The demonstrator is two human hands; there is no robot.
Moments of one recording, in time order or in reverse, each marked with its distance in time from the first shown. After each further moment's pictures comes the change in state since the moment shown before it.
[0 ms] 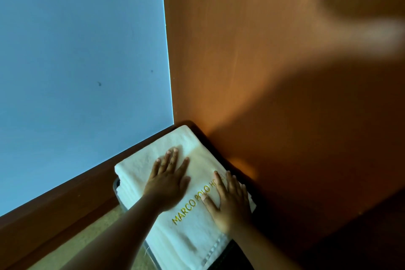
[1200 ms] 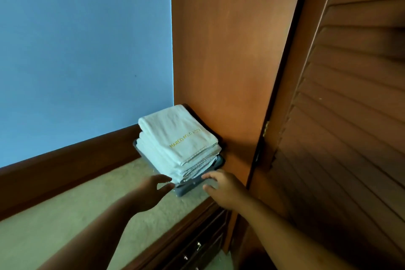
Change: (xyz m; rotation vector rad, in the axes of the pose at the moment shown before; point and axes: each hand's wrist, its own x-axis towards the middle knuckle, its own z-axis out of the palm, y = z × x) left_hand -0.349 0.117 -0.087 -0.588 -0.158 -0.206; right_hand -0.318 0.019 -0.116 0.246 -0.115 -0.236
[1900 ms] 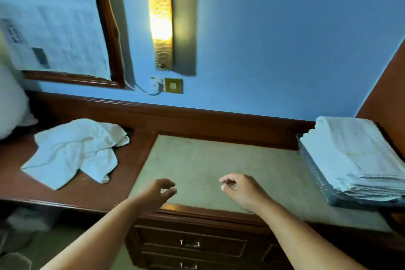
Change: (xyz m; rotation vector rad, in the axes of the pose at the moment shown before) left_hand -0.465 -0.240 -0.049 -0.242 0.447 -0.613; right_hand -0.137 -0.294 0.236 0.018 -0.510 -0.492
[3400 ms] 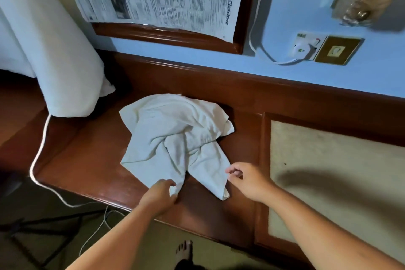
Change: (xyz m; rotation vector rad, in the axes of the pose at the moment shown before) left_hand 0.116 -0.465 -0.292 0.274 -0.065 -0.448; right_hand 0.359 -0.314 0.360 0.055 -0.350 0.034
